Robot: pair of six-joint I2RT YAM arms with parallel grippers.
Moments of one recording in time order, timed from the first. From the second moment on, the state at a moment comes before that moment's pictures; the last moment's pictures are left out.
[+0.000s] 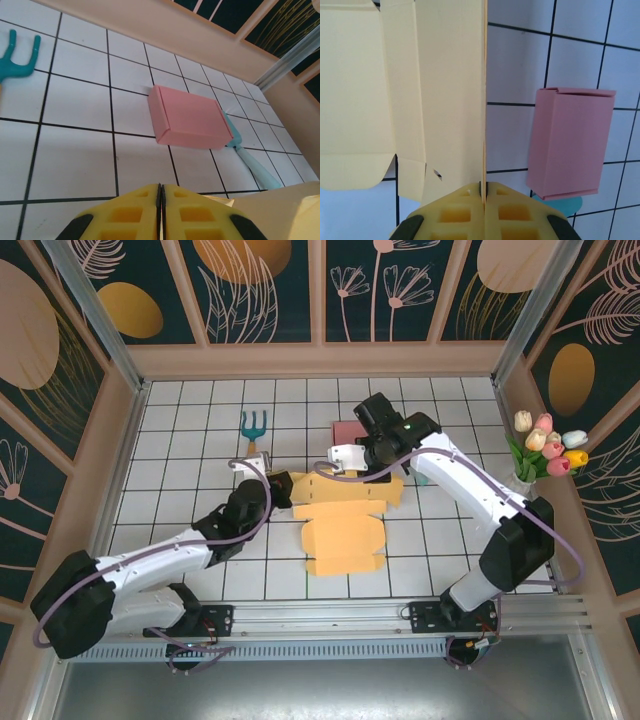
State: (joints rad) left arm -0.83 1.18 0.53 0.29 -0.37 -0.71; right arm 0.63 1.55 1.43 -1.01 -0.08 -1.11
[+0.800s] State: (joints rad) left arm -0.84 1.36 0.61 0.32 -0.21 -0.73; right arm 0.62 1.51 1.26 -0.84 -0.07 -1.11
